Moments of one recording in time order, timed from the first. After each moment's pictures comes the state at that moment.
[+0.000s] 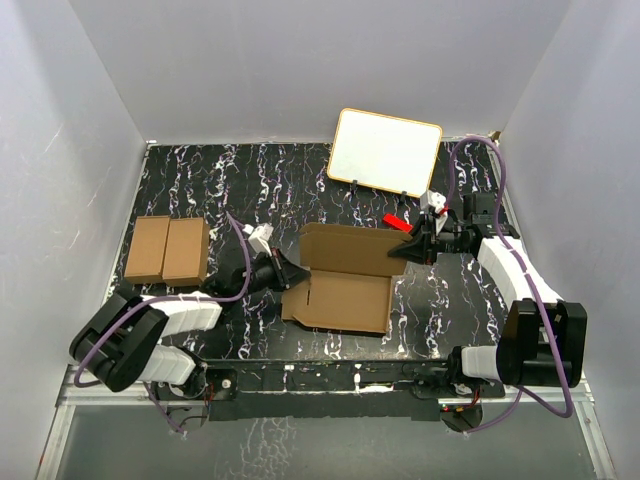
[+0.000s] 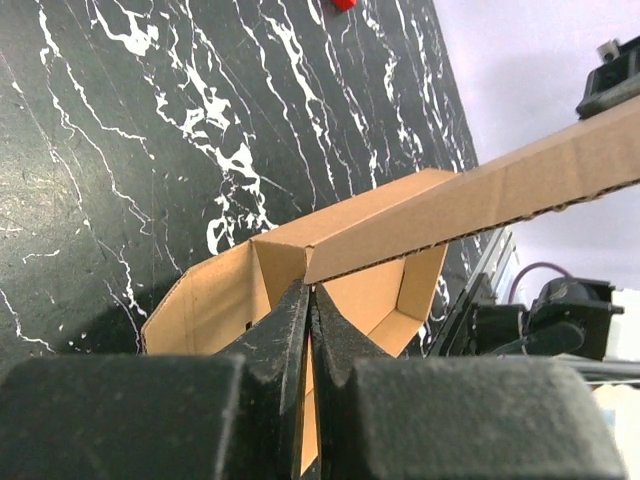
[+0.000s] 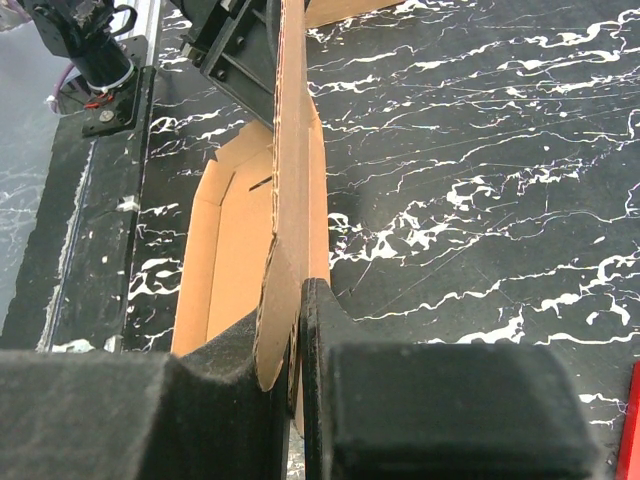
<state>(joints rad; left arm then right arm) -0.60 1.35 0.32 0.71 0.36 -0.79 -0.07 1.31 0.86 -0.58 -1.42 -0.89</state>
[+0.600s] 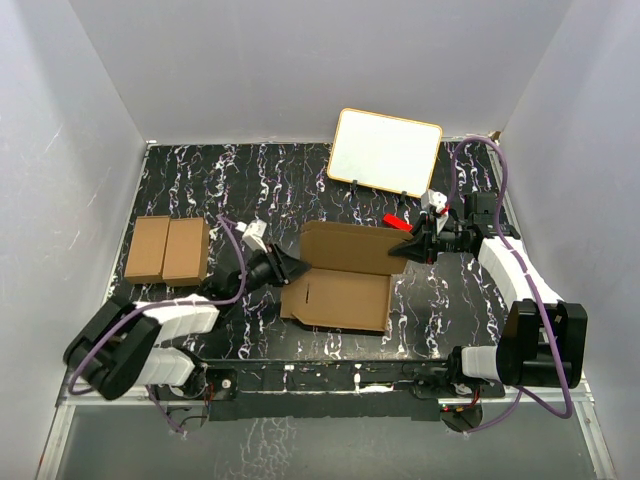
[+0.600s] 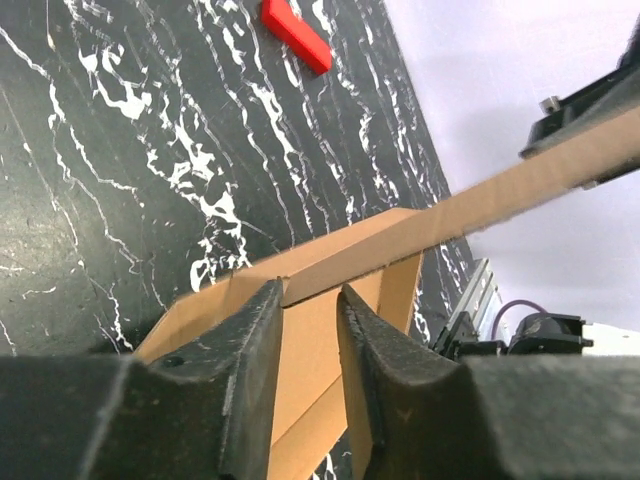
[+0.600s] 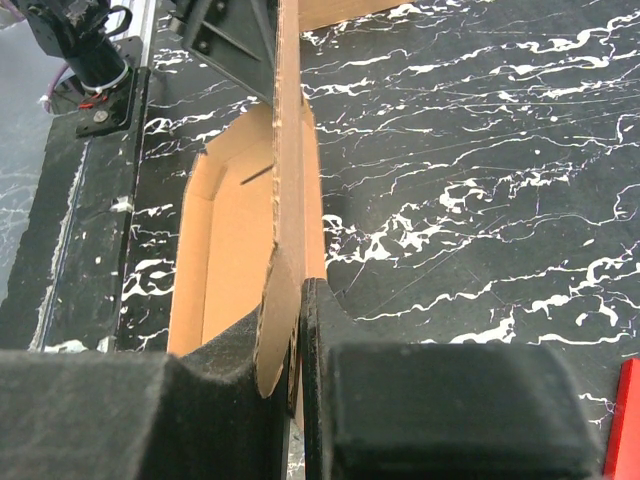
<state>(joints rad) -0.61 1.34 0.31 0.81 0.29 -0.85 -0.07 1.30 0.85 -0.56 -1.43 -0.88</state>
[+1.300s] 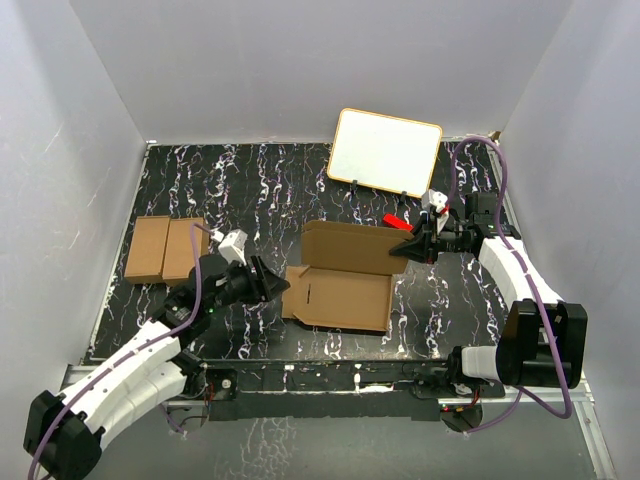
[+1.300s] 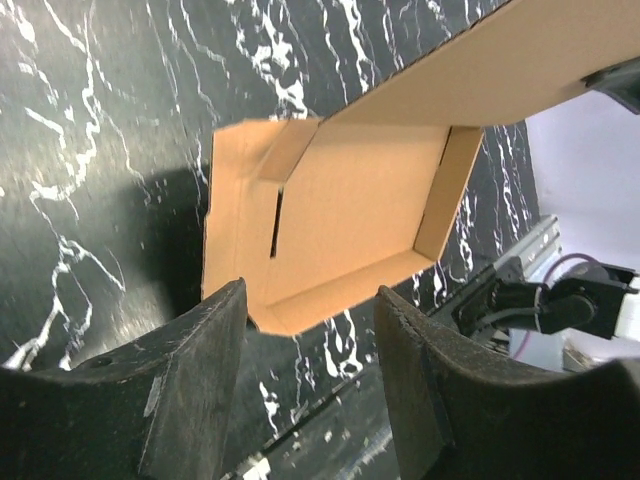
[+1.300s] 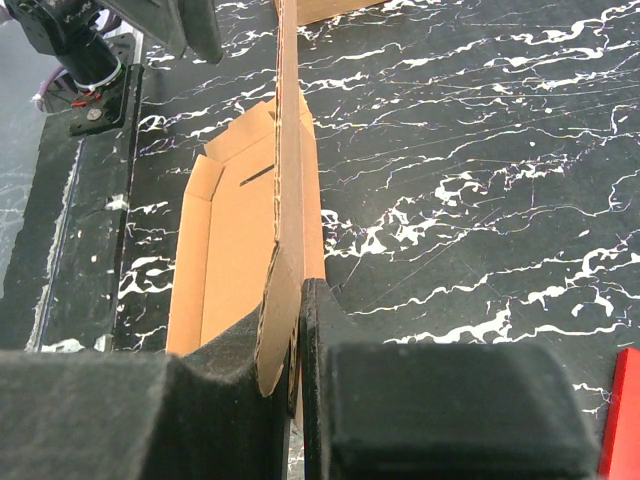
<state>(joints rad) -0.60 0.73 0.41 -0.13 0.20 -0.72 -0.09 1.30 0.85 -0.56 -1.42 -0.88</state>
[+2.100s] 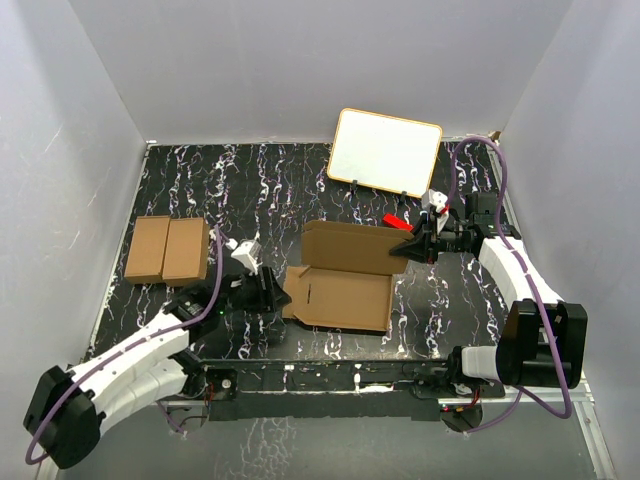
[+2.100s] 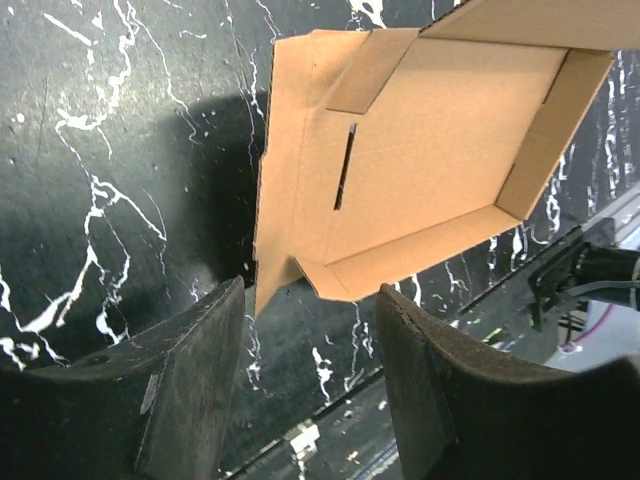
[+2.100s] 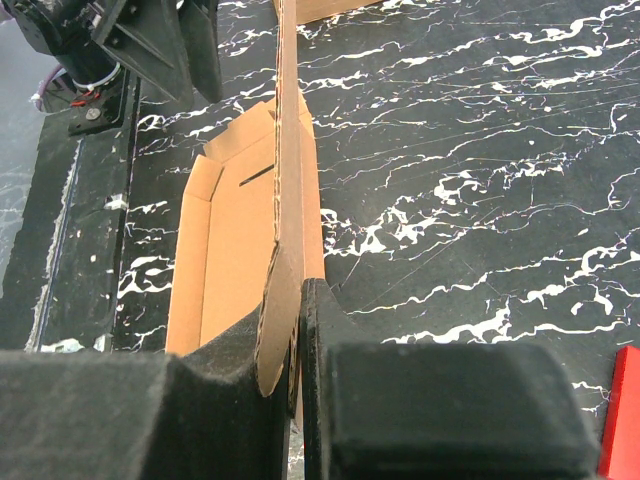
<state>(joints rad) -0.67 0.82 0.41 -0.25 0.15 -0.70 -0.09 1.30 0.85 -0.56 -1.41 -0.88</state>
